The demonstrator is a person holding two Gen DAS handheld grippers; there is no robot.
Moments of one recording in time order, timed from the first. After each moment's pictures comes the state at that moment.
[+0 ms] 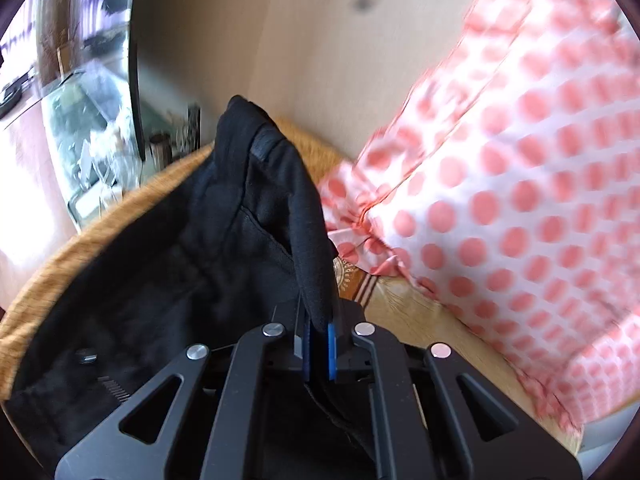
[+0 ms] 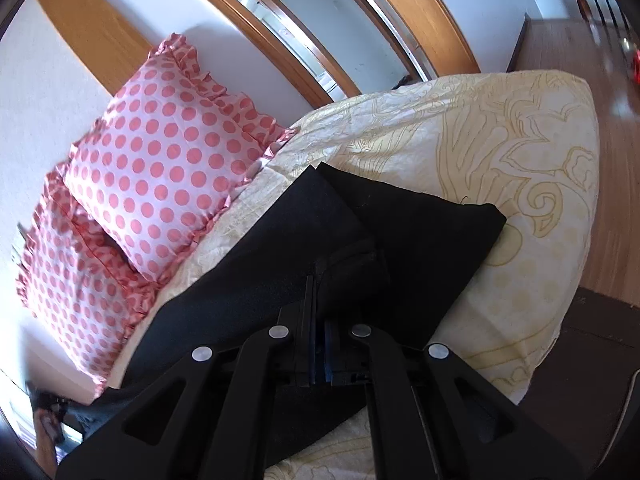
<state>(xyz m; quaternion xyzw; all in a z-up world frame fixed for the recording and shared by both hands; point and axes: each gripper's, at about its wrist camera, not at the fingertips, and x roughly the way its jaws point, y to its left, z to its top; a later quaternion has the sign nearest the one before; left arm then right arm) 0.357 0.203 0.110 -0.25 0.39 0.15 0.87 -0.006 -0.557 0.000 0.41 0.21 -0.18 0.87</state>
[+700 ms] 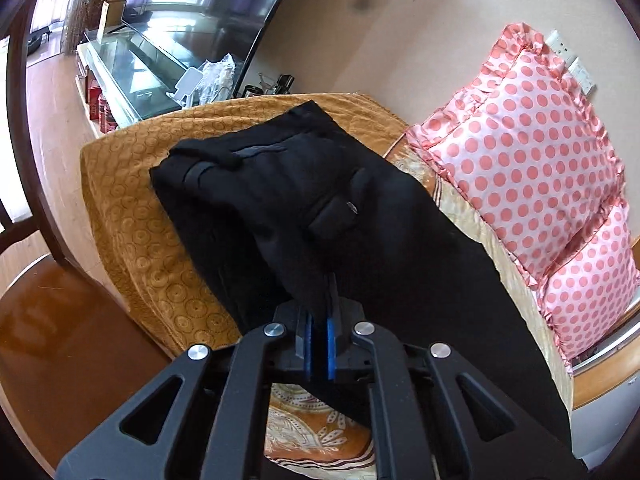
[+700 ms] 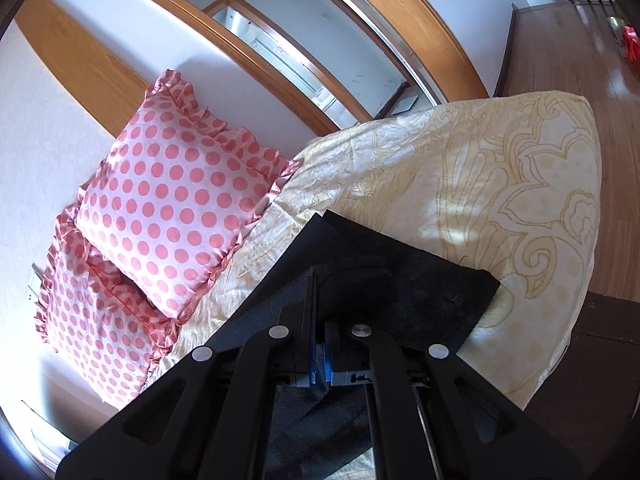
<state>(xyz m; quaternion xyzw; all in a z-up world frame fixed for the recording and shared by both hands) 0.057 0.242 0.031 -0.32 0.33 0.13 0.88 -0.006 -0.576 0.018 0.44 0.17 -0.19 0.86</state>
